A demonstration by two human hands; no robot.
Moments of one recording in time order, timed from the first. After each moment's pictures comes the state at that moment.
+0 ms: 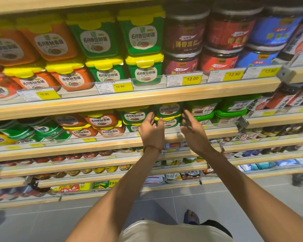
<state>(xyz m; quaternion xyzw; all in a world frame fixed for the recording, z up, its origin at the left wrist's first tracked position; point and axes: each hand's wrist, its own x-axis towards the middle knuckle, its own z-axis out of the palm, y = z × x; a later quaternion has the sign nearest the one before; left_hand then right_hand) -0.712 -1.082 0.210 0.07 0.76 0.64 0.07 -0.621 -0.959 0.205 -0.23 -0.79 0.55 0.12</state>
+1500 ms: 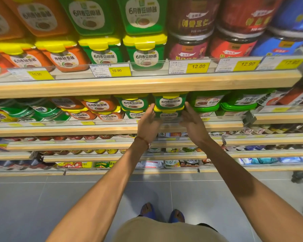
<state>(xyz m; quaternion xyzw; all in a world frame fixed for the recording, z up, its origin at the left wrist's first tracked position) -0.723 -1.096 0.188 0.14 0.67 0.70 0.20 -0.630 -0.951 0.189 -0.18 -0.64 0.73 0.13</state>
